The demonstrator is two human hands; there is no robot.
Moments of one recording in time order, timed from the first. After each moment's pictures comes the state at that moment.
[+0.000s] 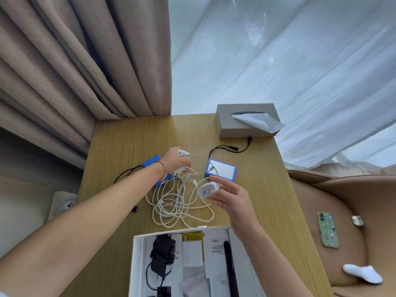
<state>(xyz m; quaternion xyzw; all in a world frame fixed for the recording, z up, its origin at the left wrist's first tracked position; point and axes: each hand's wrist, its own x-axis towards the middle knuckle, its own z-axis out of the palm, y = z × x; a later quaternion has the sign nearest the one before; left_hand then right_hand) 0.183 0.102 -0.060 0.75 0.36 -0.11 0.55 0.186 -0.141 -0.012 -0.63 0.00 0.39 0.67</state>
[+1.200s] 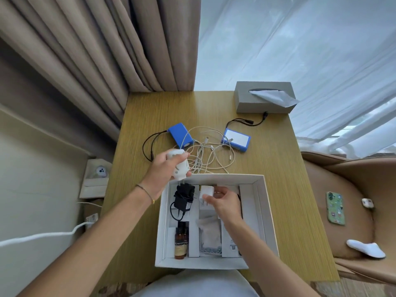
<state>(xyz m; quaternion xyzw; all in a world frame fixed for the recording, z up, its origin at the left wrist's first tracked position) -0.016 -0.004 0.045 0.56 0.40 0.07 0.72 0.060 -0.180 -0.073 -0.78 0.00 0.39 0.48</state>
